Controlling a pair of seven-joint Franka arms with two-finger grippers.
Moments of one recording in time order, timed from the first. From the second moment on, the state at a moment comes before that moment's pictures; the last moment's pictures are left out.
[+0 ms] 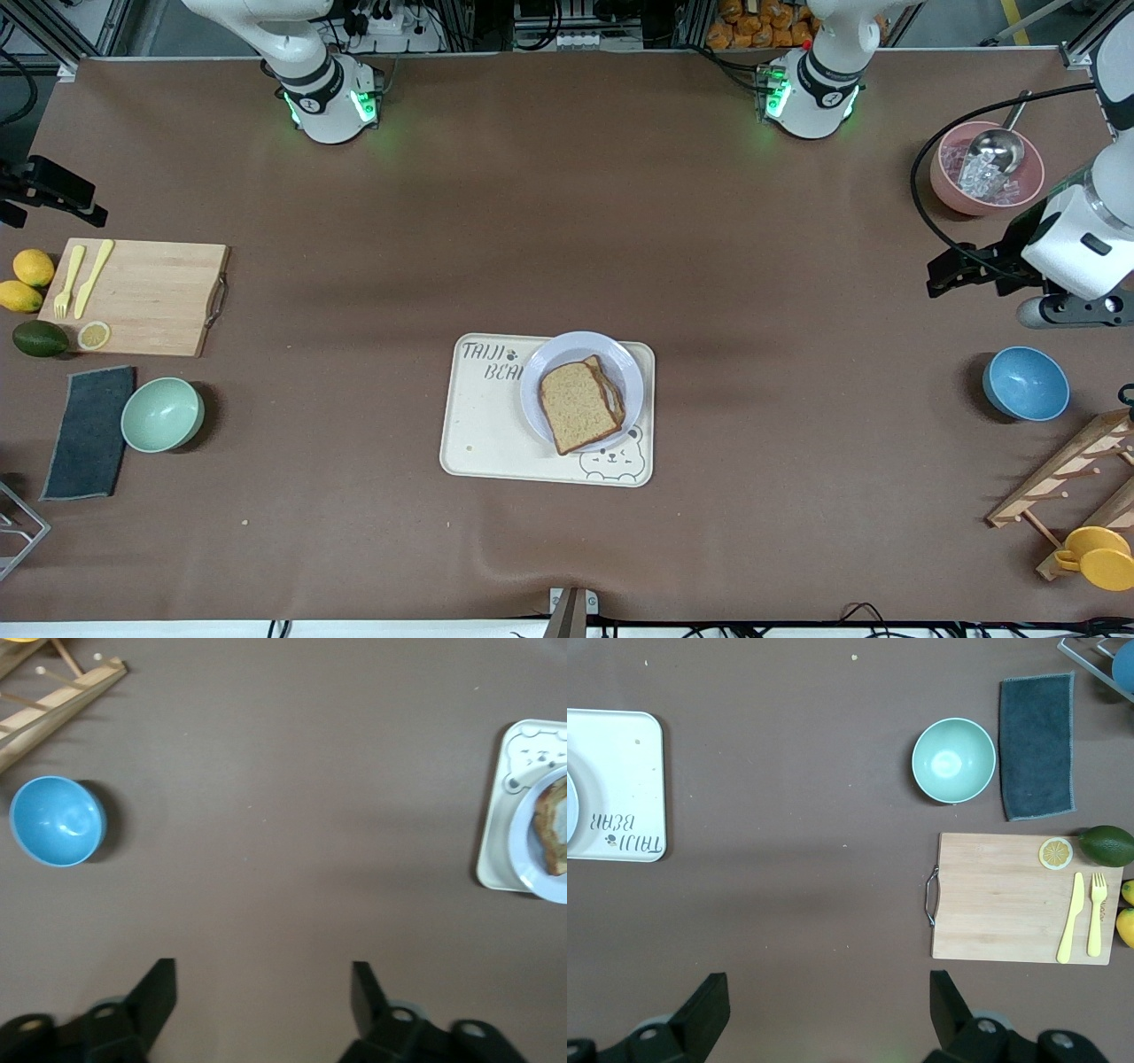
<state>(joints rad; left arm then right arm) 0.25 0.17 -0.40 -1.45 0.07 1.58 -0.16 -0.02 -0.01 -0.06 -1.49 0.02 1.46 -0.07</state>
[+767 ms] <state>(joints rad) 0.25 0.09 -0.38 -1.44 0.08 1.57 -0.16 -0.02 -0.01 -0.06 -1.49 0.02 1.46 -0.07</state>
